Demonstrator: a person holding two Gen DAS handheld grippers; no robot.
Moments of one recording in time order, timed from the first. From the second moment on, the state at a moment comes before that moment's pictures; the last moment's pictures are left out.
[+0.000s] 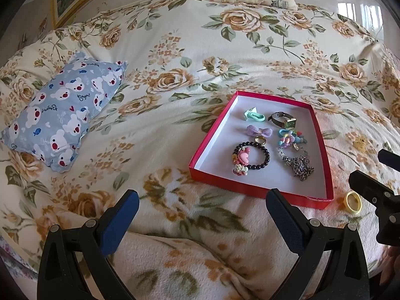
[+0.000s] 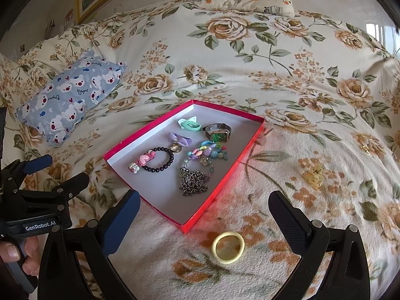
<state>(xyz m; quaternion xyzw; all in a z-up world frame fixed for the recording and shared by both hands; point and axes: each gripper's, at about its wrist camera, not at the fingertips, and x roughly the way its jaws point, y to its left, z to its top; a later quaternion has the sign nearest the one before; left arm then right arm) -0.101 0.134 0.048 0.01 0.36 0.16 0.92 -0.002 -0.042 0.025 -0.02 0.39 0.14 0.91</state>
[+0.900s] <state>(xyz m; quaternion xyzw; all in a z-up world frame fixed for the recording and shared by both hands) -0.097 0.133 0.048 0.01 0.37 0.16 0.92 -0.002 -0.038 0.030 0.00 0.39 0.15 0.91</state>
